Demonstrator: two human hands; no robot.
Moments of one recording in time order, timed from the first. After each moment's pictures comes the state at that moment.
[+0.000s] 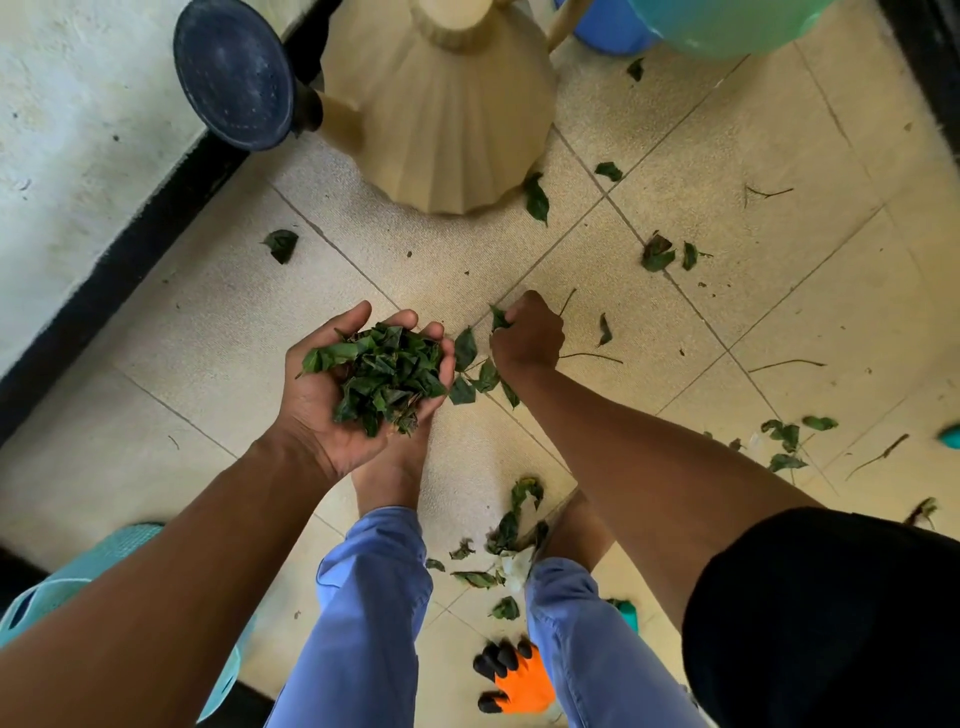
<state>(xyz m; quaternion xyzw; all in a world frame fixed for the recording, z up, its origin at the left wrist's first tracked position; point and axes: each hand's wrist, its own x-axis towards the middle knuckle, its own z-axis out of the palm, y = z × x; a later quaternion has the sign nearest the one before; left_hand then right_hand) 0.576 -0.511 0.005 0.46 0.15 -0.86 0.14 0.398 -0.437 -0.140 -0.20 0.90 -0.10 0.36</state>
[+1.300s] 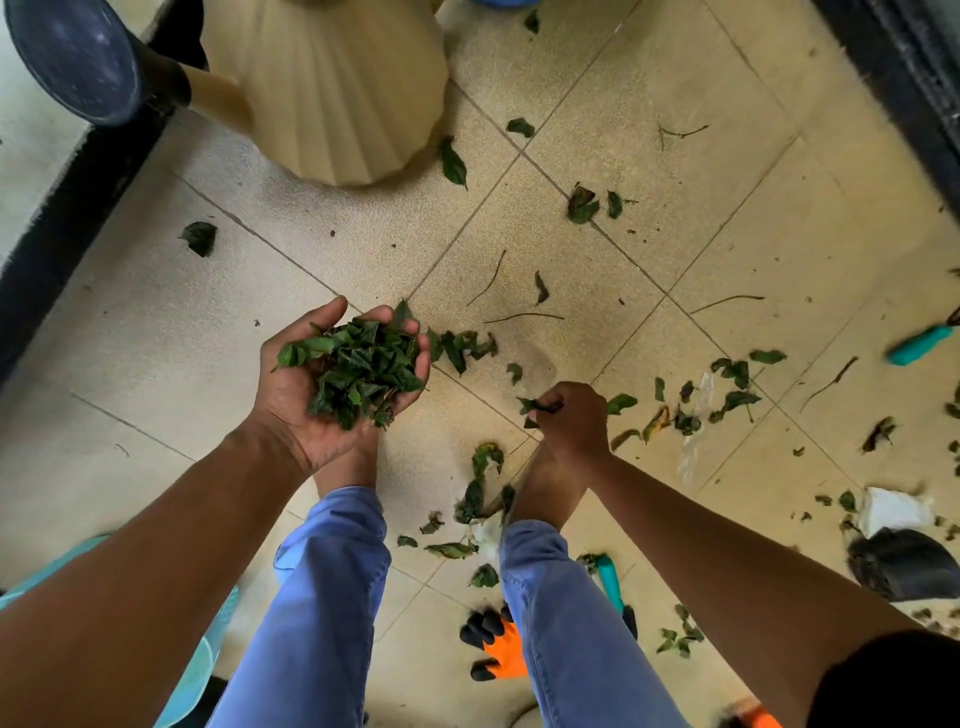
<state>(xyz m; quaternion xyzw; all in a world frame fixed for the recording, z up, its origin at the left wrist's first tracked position) 0.541 -0.469 0.015 0.46 0.11 -0.88 0.10 0.348 -0.243 -0.094 -0.18 0.89 -0.10 0.41</state>
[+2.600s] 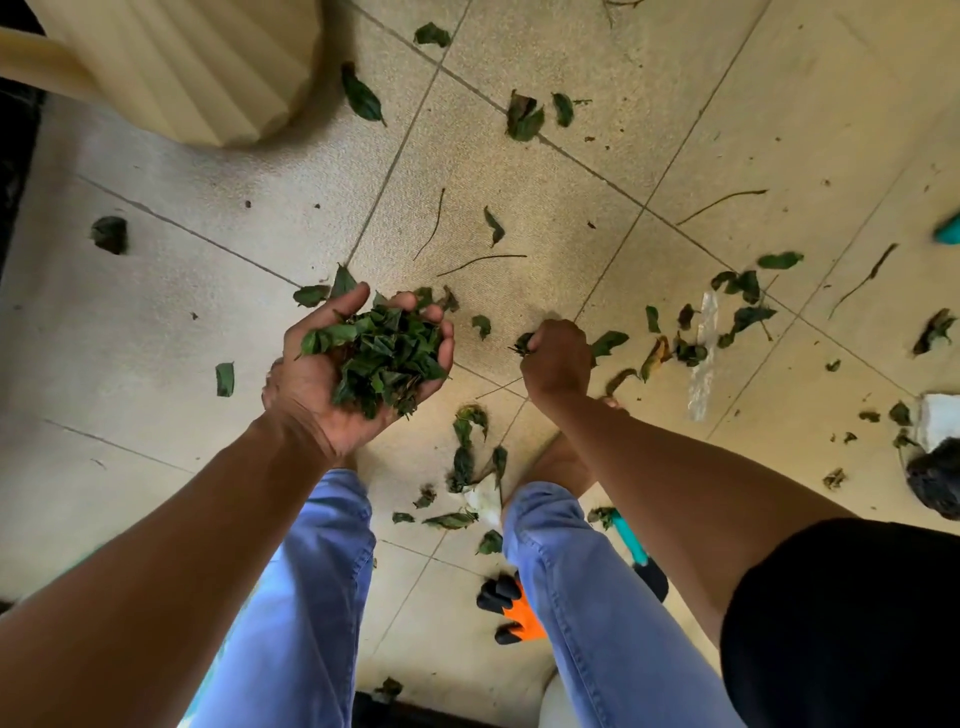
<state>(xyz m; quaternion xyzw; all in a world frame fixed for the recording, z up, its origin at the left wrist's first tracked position) 0.484 -0.406 -0.007 0.48 0.09 -0.87 0.02 0.334 -0.223 -0.143 -0.17 0.92 -0.04 0.36</state>
